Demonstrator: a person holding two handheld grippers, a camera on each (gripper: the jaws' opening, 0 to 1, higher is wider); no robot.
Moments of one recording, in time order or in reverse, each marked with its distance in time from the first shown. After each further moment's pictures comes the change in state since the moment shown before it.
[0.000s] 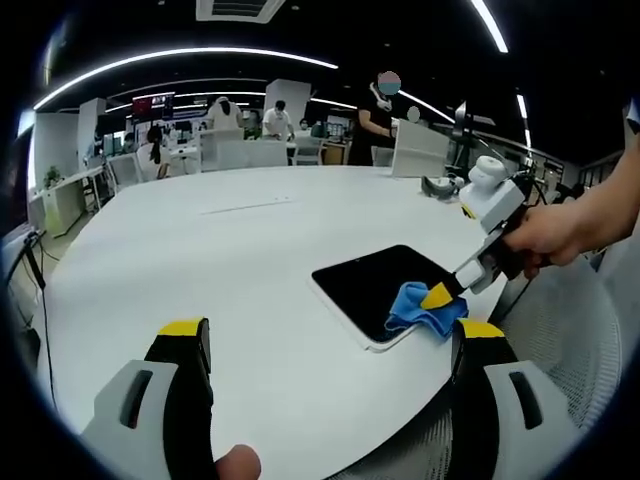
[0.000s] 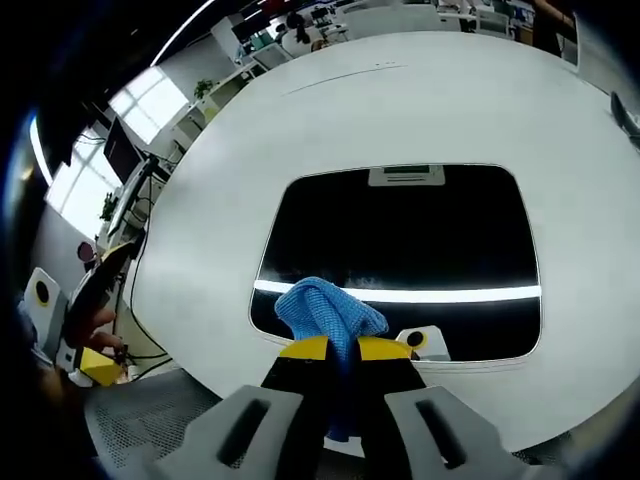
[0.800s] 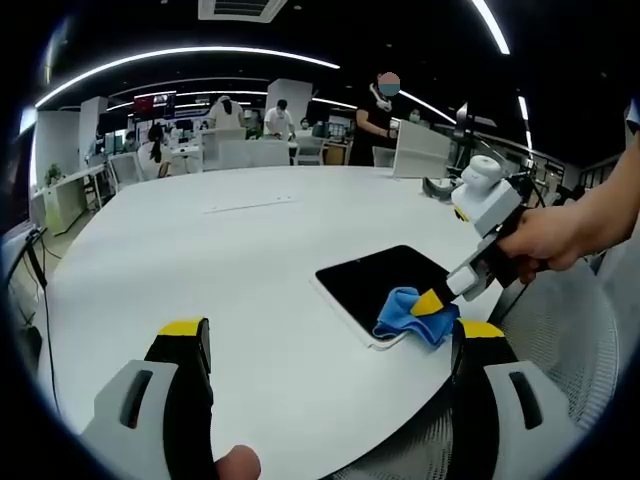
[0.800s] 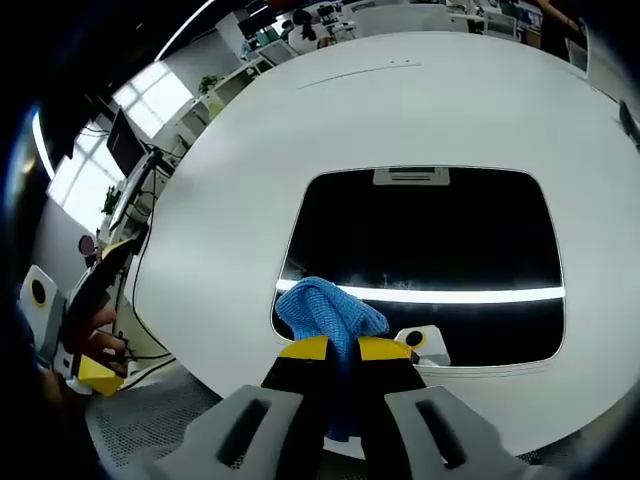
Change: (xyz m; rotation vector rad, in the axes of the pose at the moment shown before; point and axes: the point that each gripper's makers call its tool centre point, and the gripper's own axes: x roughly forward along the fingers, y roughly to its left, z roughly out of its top) left arm -0.006 0.005 0.001 -0.006 -0.002 0.000; right arm 0.011 0.028 0.002 -0.026 0.014 0.015
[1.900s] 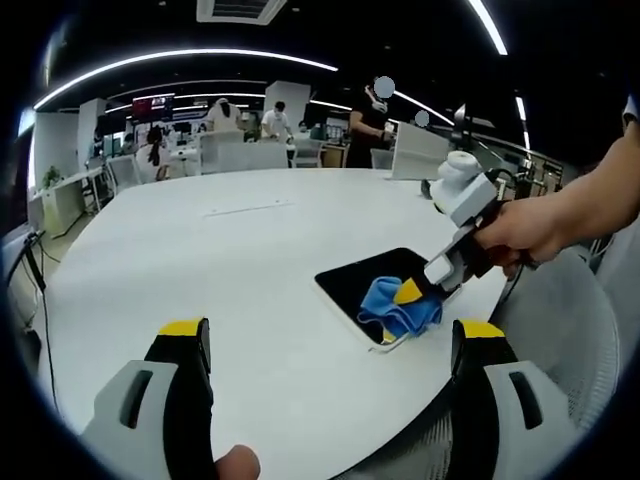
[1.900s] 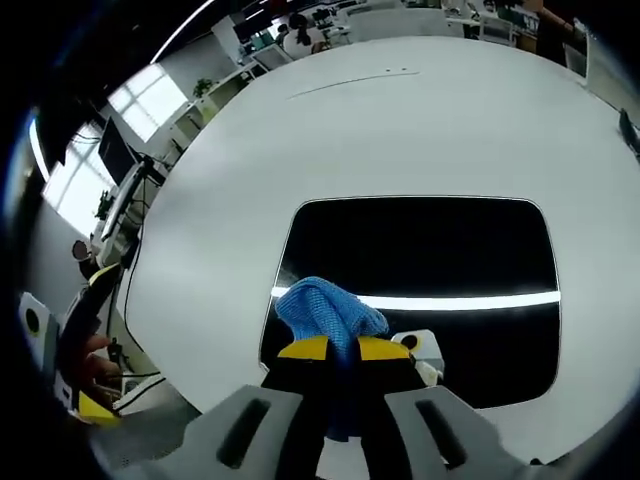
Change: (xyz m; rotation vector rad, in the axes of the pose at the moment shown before) left arm 0.001 0.000 0.002 0.008 -0.007 -0.007; right arm 0.009 -0.007 0.025 0.000 -0.025 -0.032
